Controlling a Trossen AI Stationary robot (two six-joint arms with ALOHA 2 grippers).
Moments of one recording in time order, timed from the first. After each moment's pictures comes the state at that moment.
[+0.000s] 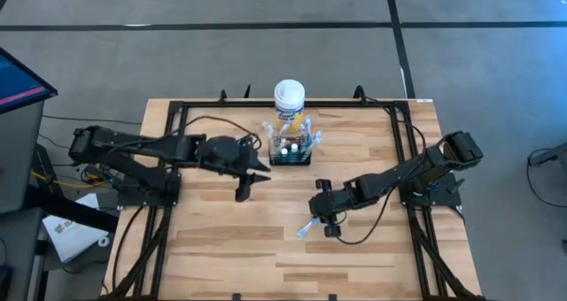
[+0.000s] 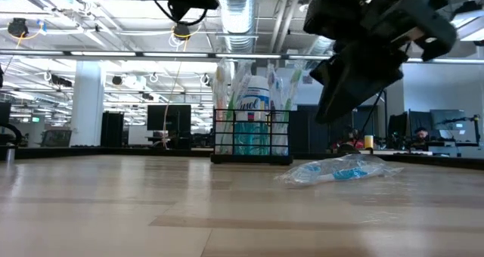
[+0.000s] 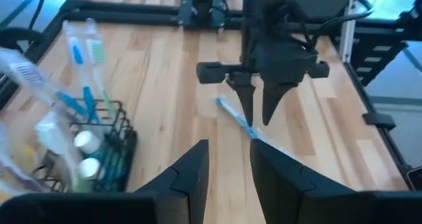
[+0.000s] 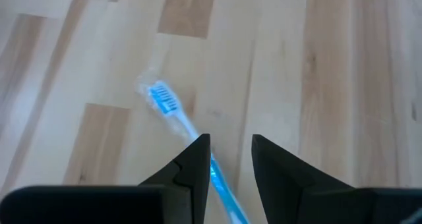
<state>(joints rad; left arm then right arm) -0.08 1.26 1.05 -0.35 -0.07 -0.10 0.31 1.61 0.89 -0.24 0.10 0.13</state>
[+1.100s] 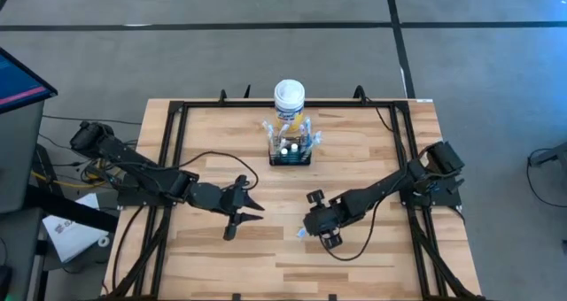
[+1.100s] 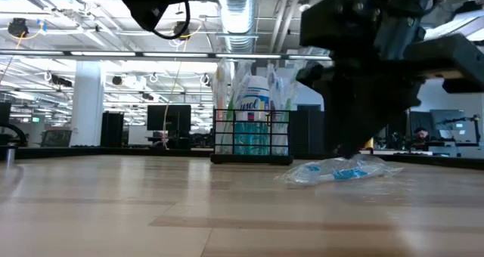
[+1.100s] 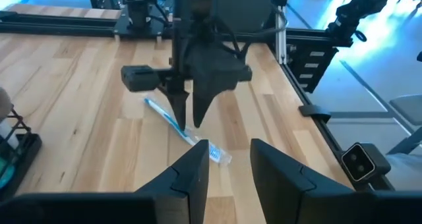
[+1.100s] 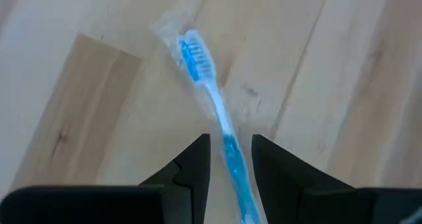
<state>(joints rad) -0.42 1.23 0.69 0.15 -0.27 -0.22 0.40 1.82 1.09 -0.46 0.16 -0.04</state>
